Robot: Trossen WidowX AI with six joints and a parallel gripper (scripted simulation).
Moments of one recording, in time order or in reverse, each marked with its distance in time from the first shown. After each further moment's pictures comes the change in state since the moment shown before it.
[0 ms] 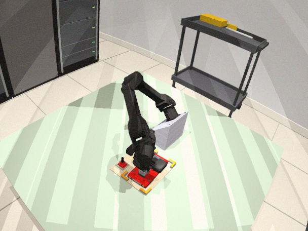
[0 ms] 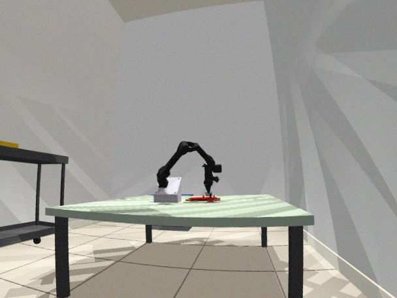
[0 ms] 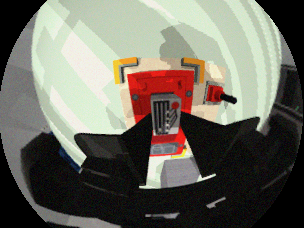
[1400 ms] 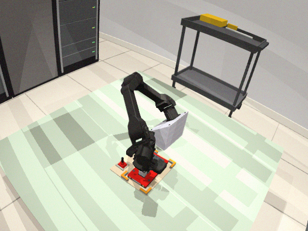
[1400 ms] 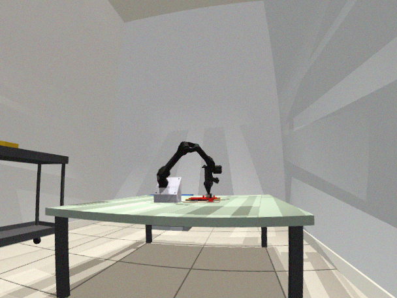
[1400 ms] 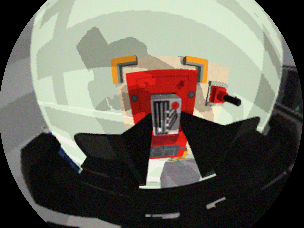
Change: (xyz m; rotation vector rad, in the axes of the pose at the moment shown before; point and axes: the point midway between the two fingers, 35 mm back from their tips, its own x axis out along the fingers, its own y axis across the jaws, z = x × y) arm 0.008 0.000 0.000 -0.003 0.001 0.002
